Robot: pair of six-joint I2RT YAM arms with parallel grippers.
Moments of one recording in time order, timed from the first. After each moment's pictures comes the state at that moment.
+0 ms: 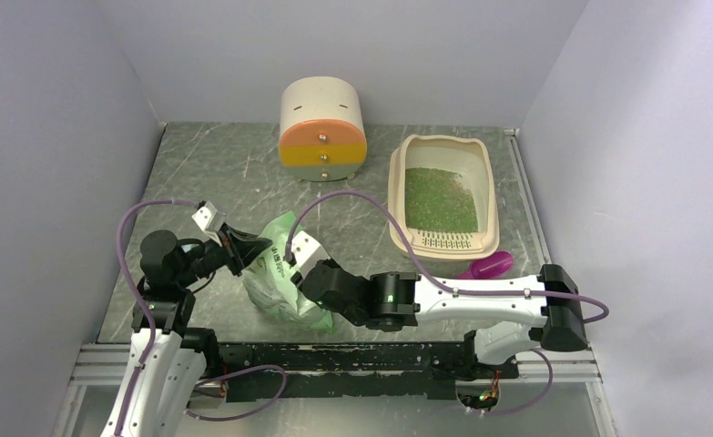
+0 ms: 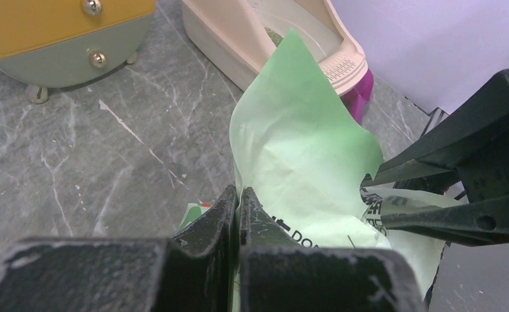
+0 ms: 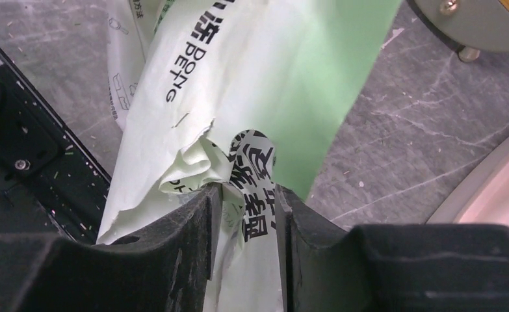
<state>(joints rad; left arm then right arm) -0.06 0.46 0.45 -0.08 0.85 -0.25 1.45 1.40 1.14 -0.39 0.58 0.18</state>
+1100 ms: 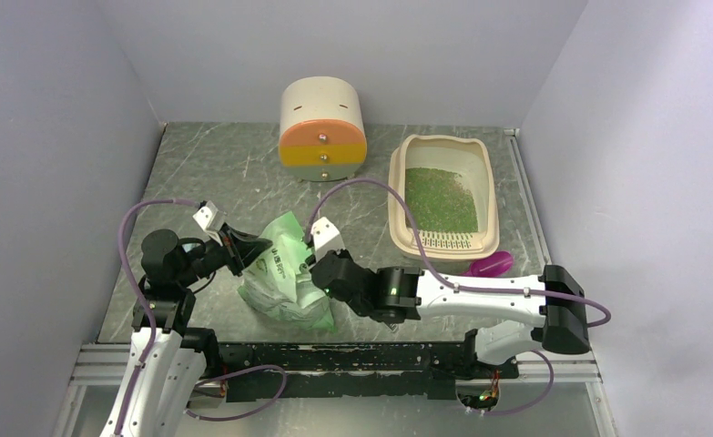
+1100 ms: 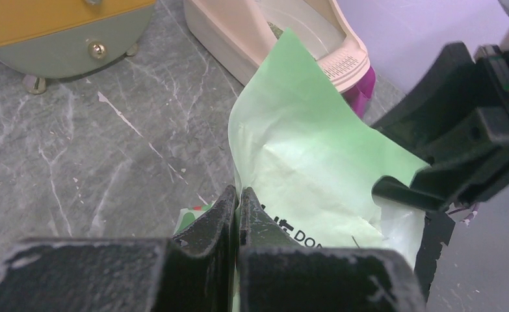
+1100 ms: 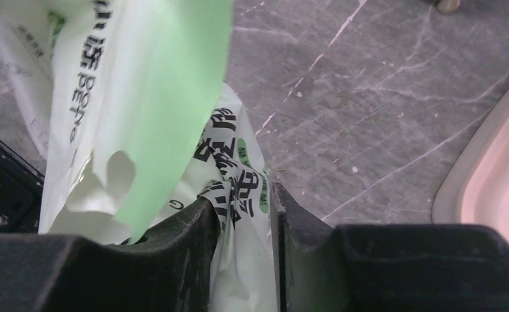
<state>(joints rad) -0.06 0.47 0.45 -0.09 0.85 -0.25 1.39 1.37 1.05 -0.32 0.66 0.30</state>
